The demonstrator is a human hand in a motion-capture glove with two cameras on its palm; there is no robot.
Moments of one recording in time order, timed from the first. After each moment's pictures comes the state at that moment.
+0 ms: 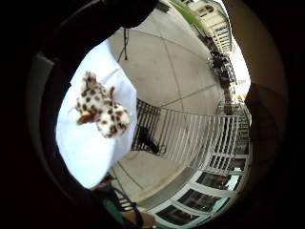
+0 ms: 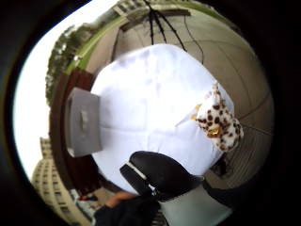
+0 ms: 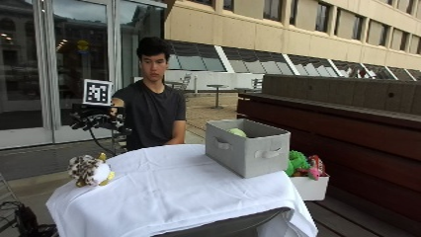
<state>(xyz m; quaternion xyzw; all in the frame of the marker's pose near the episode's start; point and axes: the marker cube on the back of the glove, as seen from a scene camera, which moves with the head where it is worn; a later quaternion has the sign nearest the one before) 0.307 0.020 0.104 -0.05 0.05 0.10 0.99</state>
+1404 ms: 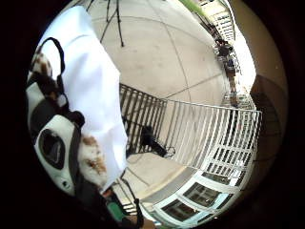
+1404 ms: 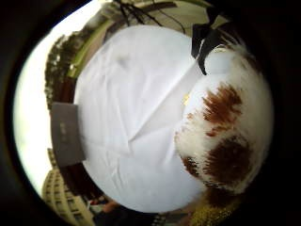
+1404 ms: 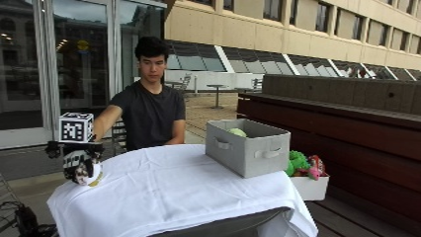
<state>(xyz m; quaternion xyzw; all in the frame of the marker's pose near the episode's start) 0.377 0.043 0.222 -0.09 0.03 0.14 0.99</state>
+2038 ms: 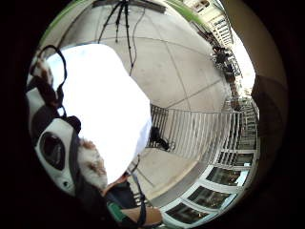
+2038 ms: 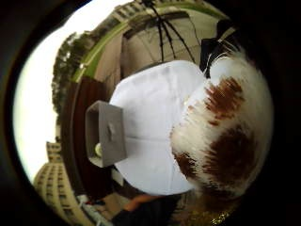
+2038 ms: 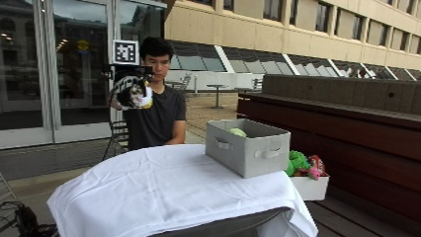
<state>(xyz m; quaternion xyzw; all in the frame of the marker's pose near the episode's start) 0.225 -0.019 -0.010 0.01 0.01 0.09 1.00</state>
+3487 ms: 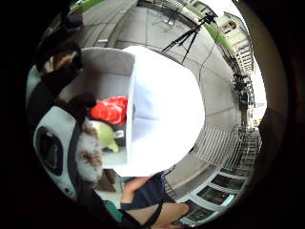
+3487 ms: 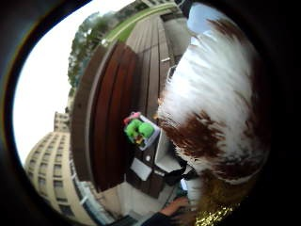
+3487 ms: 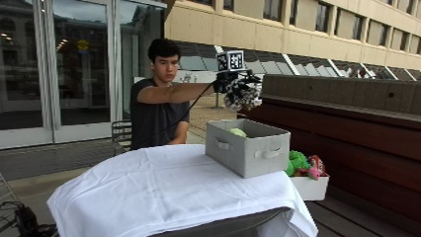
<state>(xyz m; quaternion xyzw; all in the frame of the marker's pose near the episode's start) -0.215 -0.048 -0.025 -0.02 -0.06 -0.04 1.00</state>
